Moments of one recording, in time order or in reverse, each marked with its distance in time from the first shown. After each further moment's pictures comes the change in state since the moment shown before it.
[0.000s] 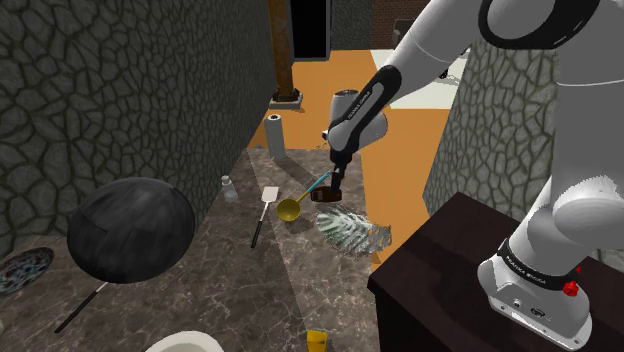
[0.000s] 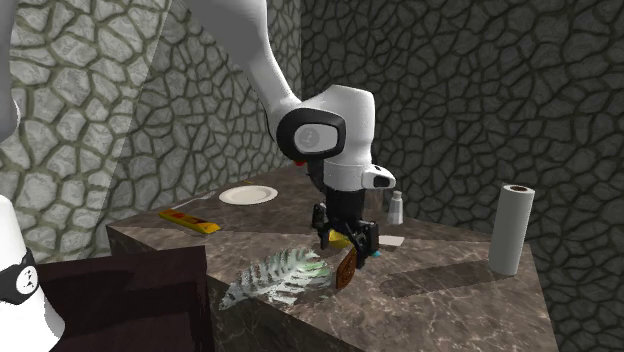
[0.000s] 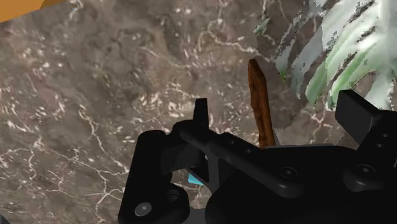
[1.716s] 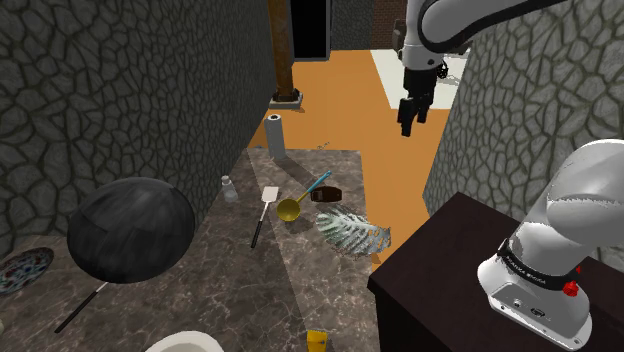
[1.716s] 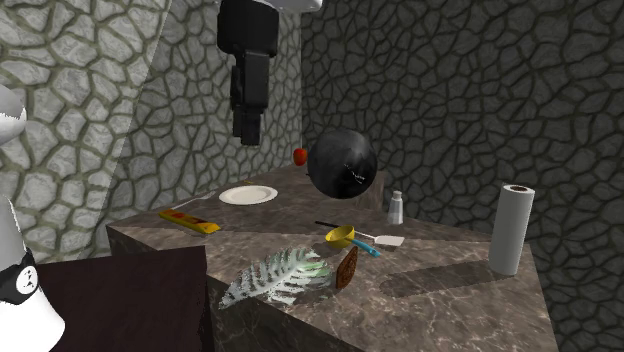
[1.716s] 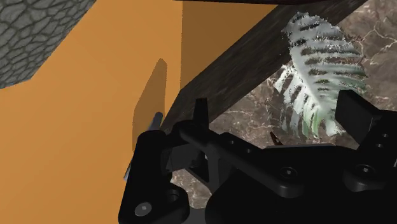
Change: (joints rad) arm -0.096 -0.927 -0.061 -0.284 -0.208 -0.737 0.444
